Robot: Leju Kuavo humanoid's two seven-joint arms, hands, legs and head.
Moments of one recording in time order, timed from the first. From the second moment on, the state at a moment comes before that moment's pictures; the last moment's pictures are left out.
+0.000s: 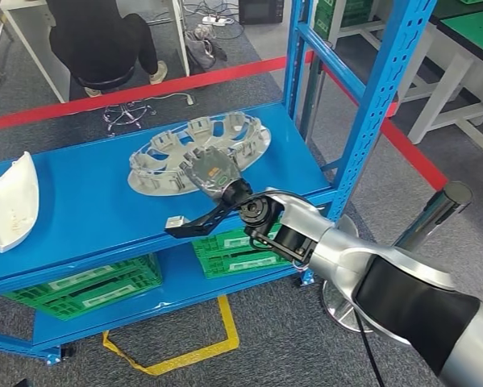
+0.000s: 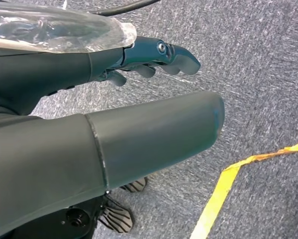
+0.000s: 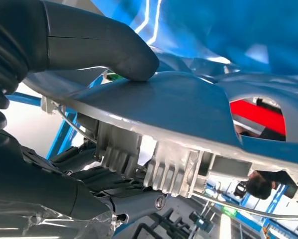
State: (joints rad) left arm -0.33 0.04 0.95 -0.18 -0.55 0.32 -0.16; right arm -0.92 -0.07 1.08 -0.96 1.32 -0.11 0.27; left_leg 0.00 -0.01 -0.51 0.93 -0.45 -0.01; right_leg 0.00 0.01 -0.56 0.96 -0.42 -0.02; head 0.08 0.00
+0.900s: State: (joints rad) left arm -0.32 0.04 0.95 -0.18 -0.52 0.36 -0.18; right arm -0.90 -0.08 0.99 -1.12 1.01 -0.20 0.22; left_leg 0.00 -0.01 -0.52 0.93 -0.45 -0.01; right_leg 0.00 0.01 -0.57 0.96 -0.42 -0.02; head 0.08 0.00
